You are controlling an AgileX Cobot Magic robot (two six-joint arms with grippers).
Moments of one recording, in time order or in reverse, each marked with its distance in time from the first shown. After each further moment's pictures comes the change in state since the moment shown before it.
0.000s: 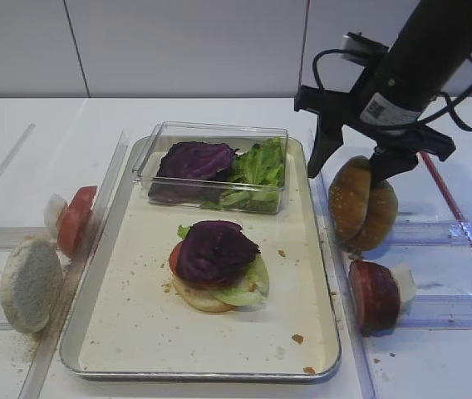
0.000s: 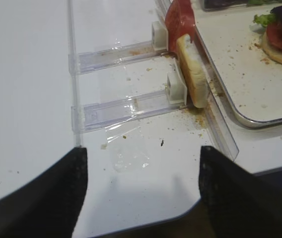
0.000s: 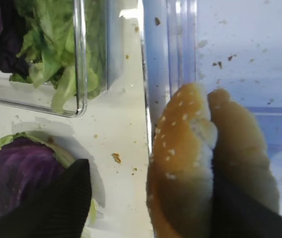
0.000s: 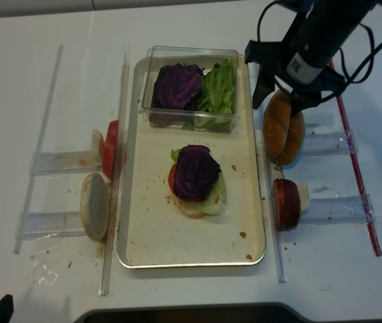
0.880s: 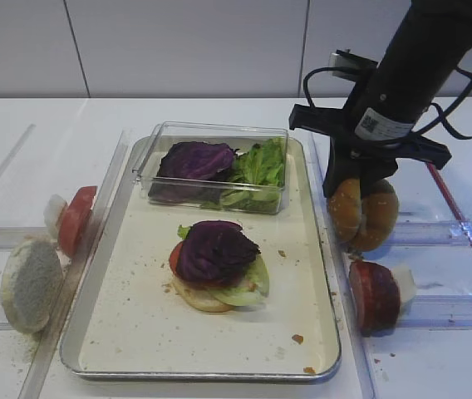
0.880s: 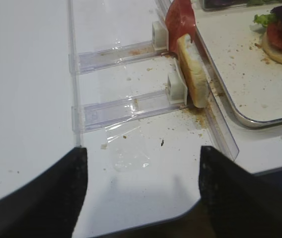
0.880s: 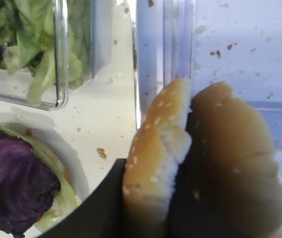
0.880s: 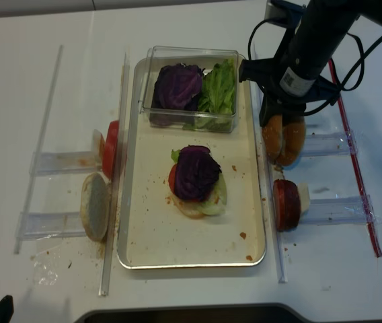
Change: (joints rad) left arm 0.000 0.000 0.000 0.000 0.000 0.000; right arm 0.024 0.033 -0.002 -0.042 0.021 -0.002
